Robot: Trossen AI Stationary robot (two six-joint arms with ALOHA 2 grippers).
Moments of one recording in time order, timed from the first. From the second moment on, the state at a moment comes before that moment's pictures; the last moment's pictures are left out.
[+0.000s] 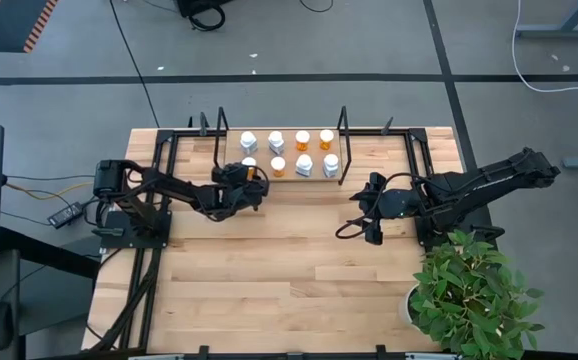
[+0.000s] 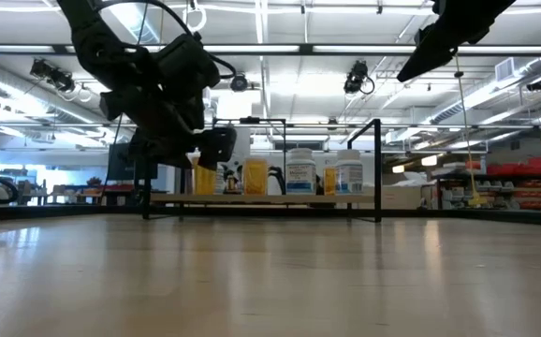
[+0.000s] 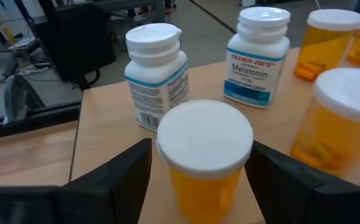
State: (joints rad) left arm 0.10 1.67 0.67 0.22 -1.08 -0.70; right arm 0.25 1.01 0.86 -0.63 0.36 0.23
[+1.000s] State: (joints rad) left arm 0.11 1.67 0.67 0.22 -1.08 -0.68; right arm 0.25 1.01 0.86 -0.63 0.36 0.23
